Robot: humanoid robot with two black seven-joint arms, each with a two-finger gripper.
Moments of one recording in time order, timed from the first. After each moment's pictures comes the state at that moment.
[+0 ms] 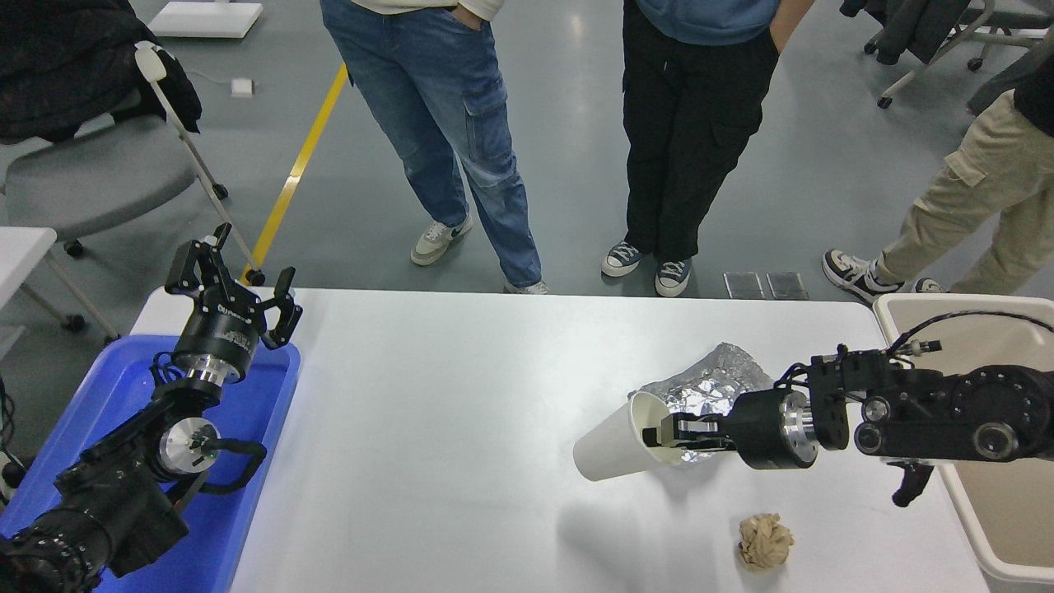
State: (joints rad) left arm -0.59 0.30 -0.87 -0.46 0.19 -0.49 -0.64; right arm 1.50 -0.66 -0.71 1.48 -0.64 0.05 0.35
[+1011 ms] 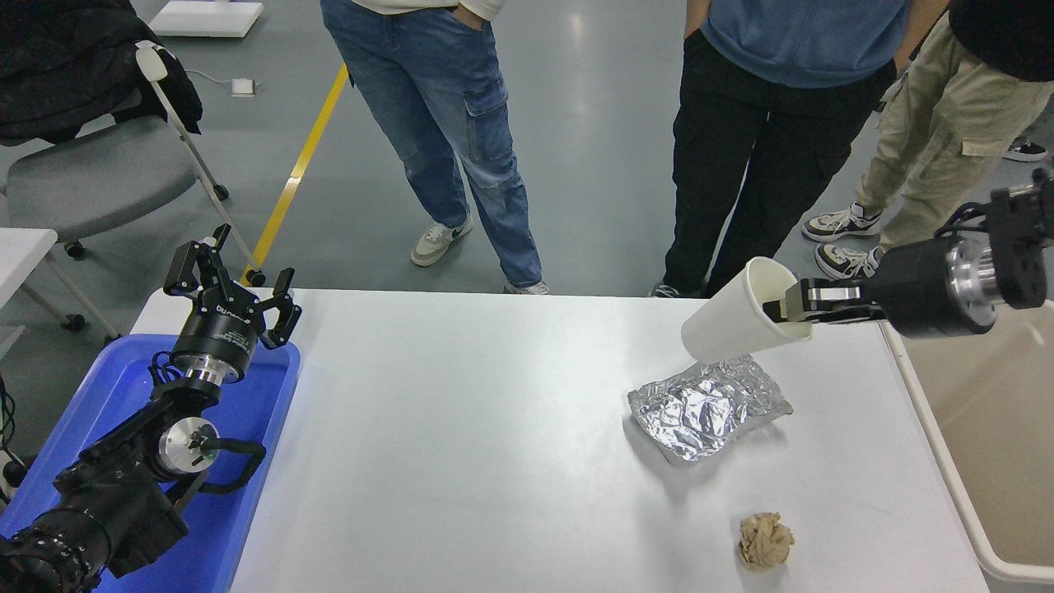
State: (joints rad) left arm -0.58 0.30 -0.87 -0.46 0.19 -0.49 -0.64; right arm 2.01 -0.91 -1.09 1.49 -0.73 0.18 0.35
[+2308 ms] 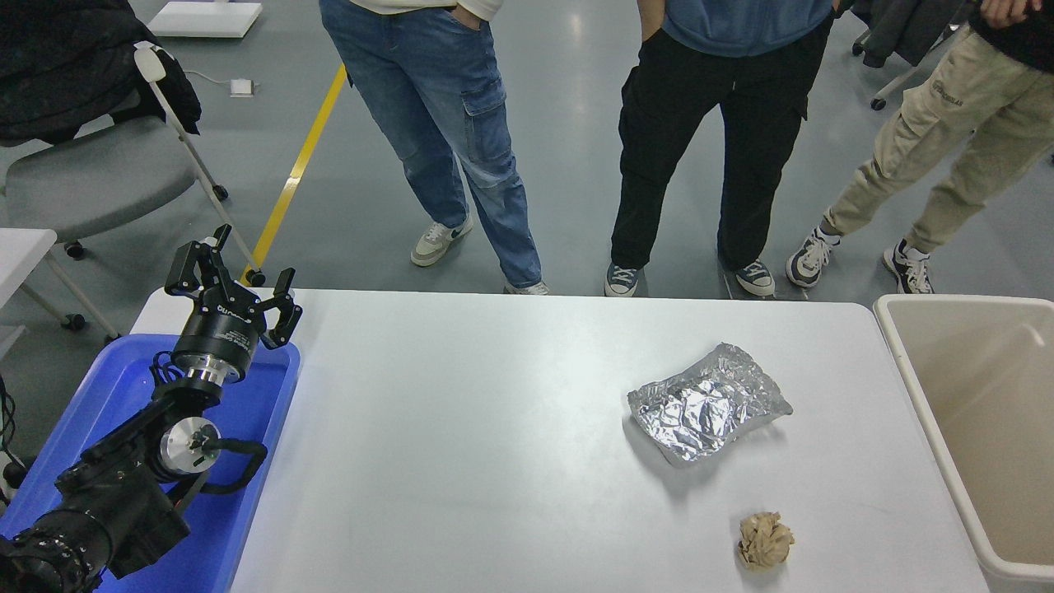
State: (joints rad) left arm -0.59 0.30 -0.87 -0.46 0.19 -0.49 -0.64; right arm 0.60 -0.71 -0.09 0.13 0.06 0.20 0.22
